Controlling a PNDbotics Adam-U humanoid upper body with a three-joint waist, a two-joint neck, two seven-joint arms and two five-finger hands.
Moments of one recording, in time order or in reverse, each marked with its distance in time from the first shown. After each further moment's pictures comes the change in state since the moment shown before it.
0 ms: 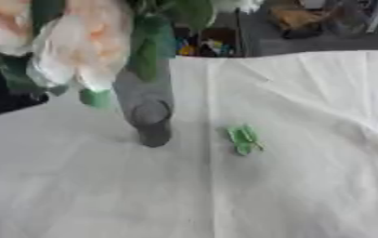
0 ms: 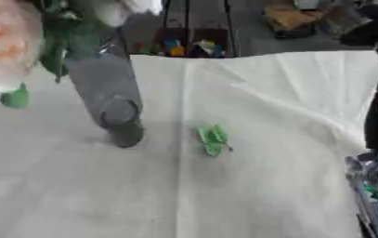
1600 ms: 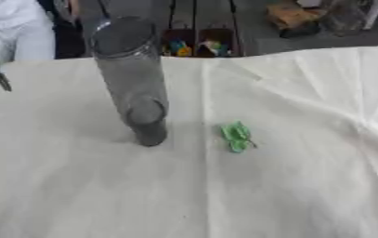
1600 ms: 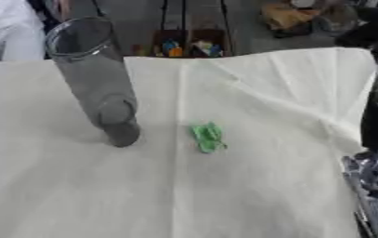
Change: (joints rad) left arm -0.259 -0.136 0.116 0.174 0.286 0.028 0.476; right arm 0.027 -0.002 0.002 0.000 -0.008 0.007 0.007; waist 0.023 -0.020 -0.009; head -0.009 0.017
